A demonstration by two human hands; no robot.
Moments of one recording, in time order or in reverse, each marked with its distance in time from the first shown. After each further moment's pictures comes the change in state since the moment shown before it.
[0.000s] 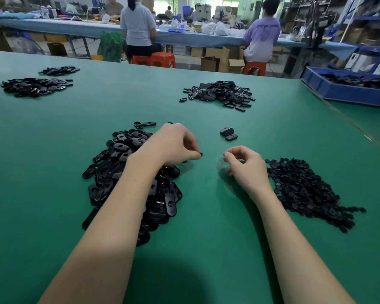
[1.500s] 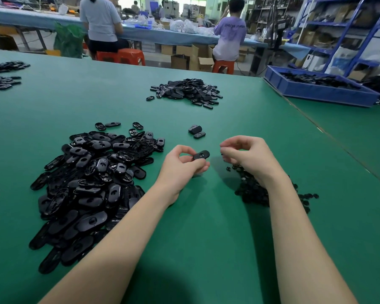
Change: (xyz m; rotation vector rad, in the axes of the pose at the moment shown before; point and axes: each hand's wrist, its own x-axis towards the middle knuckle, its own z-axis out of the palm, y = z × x) left_hand 0.003 0.051 0.111 -1.288 0.083 -0.277; right_hand 0.008 -0.012 -0.085 0.061 -0.082 0.070
